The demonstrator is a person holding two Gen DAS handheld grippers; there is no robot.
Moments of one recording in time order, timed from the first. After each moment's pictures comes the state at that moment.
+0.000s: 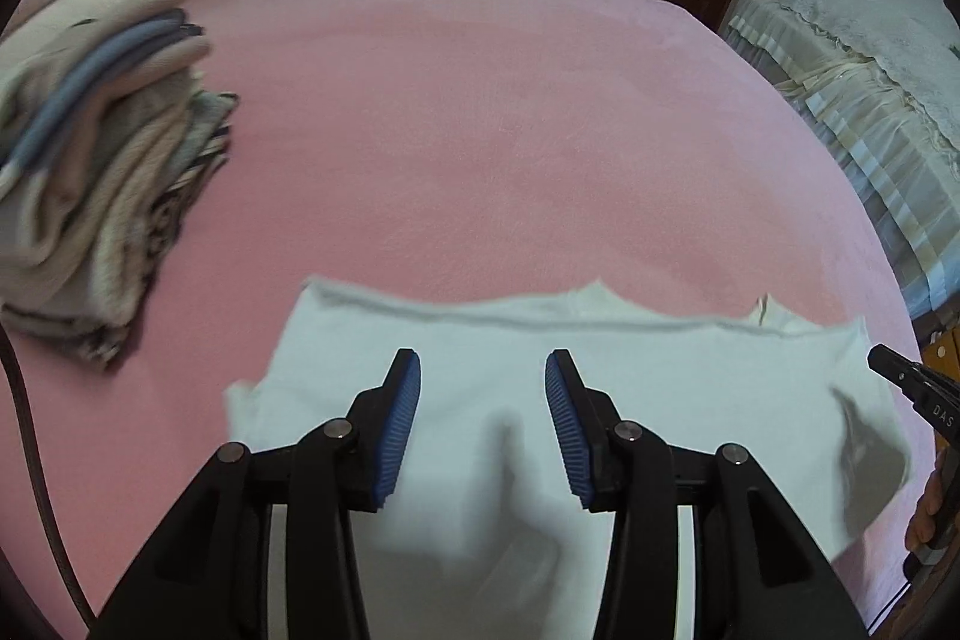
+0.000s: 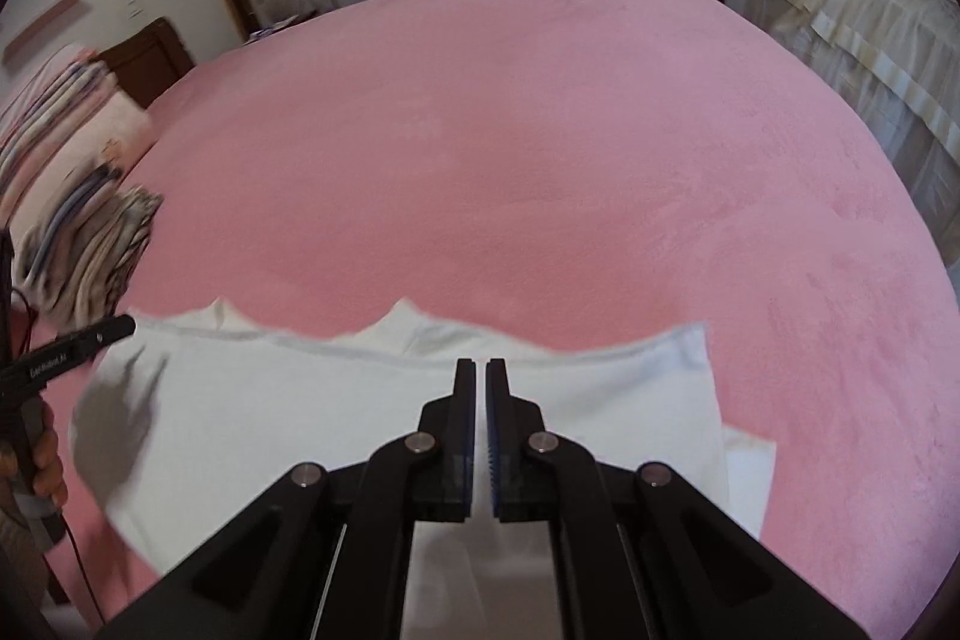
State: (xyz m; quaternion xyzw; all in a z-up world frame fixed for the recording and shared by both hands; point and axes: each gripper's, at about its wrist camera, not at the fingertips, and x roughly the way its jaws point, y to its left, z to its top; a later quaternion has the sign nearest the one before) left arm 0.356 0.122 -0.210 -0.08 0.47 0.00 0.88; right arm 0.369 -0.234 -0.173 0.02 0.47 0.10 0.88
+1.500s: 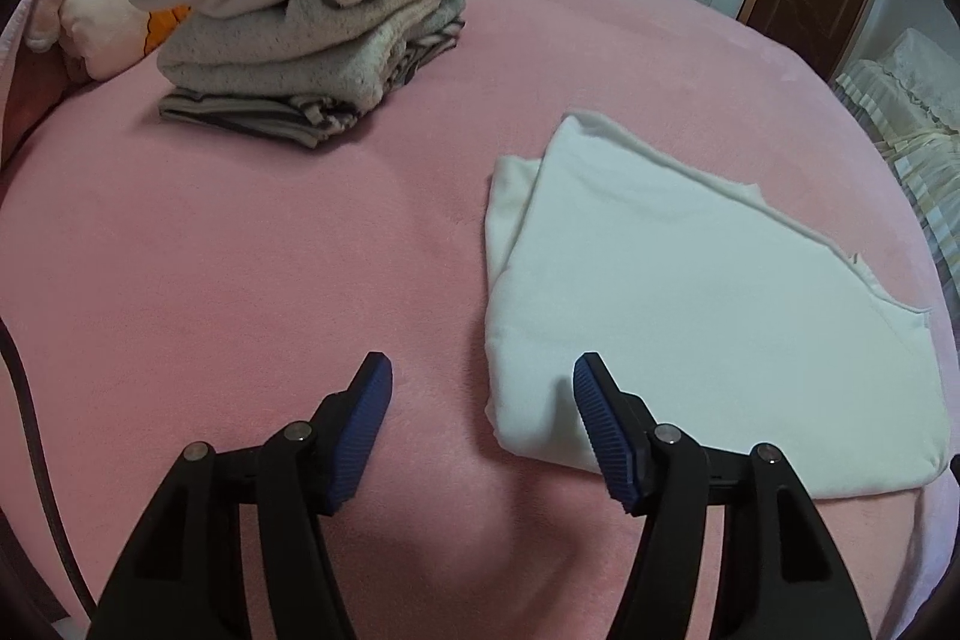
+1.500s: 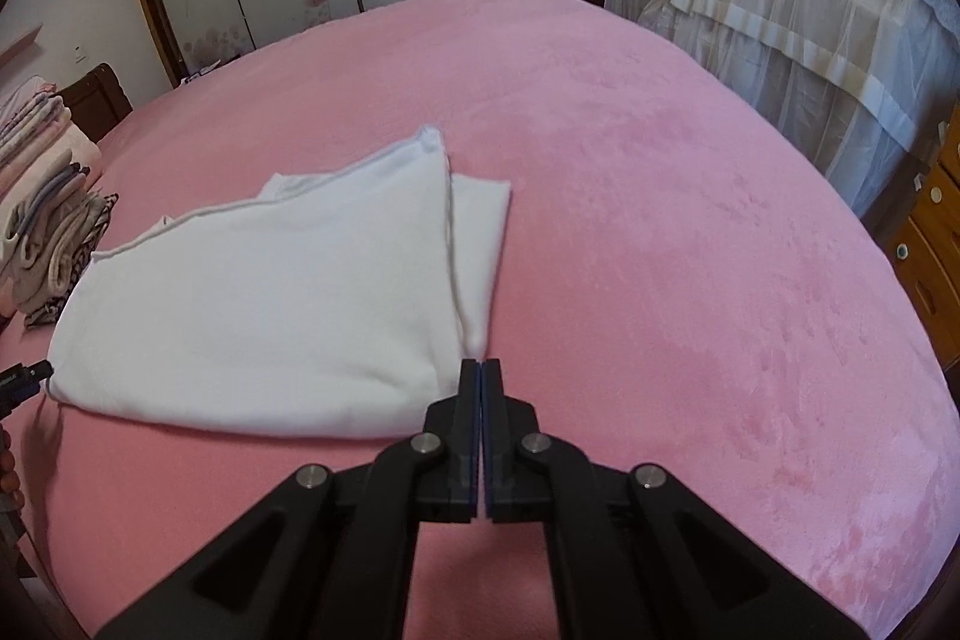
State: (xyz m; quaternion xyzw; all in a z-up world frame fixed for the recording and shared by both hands) left arm 0.232 0.181 -0.236 -0.13 0.46 0.13 0.87; right arm 0.227 -0.336 -0.193 0.06 0.43 -0.02 0.90
